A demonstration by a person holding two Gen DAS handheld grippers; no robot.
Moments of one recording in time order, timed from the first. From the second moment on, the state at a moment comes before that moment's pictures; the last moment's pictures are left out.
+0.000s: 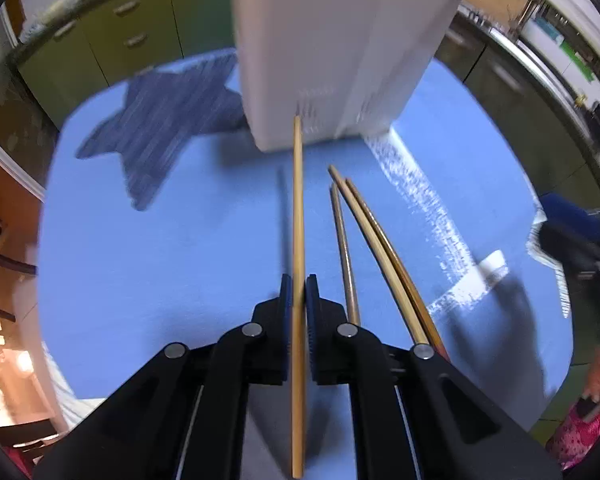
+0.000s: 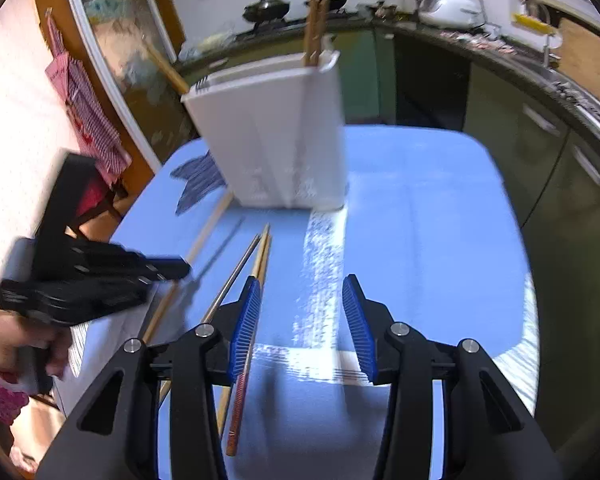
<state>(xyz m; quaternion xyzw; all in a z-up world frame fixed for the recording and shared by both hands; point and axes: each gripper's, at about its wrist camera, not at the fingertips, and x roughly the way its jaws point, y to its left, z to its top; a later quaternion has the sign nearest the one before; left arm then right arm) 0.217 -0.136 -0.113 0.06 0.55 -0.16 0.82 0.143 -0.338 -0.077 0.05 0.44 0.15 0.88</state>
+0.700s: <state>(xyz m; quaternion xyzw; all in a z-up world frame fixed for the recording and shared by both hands) 0.131 -0.077 -0.047 0.03 0.43 -0.18 0.88 0.201 -0.265 -0.141 0.00 0.55 0.18 0.82</state>
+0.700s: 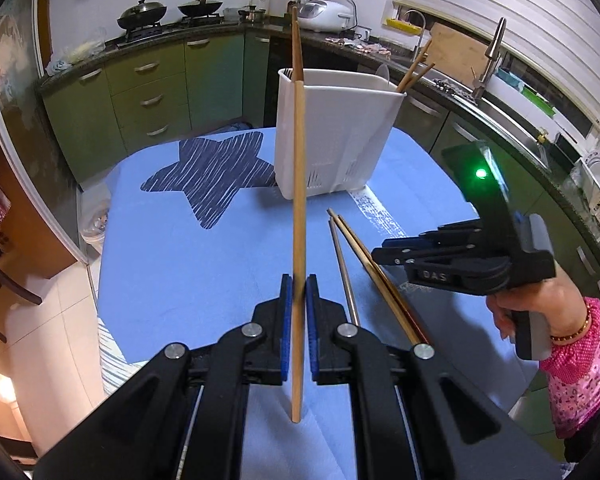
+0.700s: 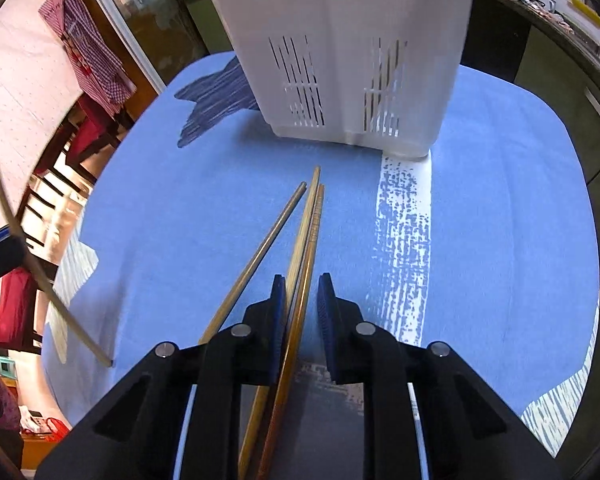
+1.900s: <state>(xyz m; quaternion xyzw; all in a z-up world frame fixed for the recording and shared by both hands) 0.125 -0.068 -0.037 0.03 0.42 -0.20 0.89 0.193 -0.260 -0.101 -0.01 0.50 0.16 0.85</state>
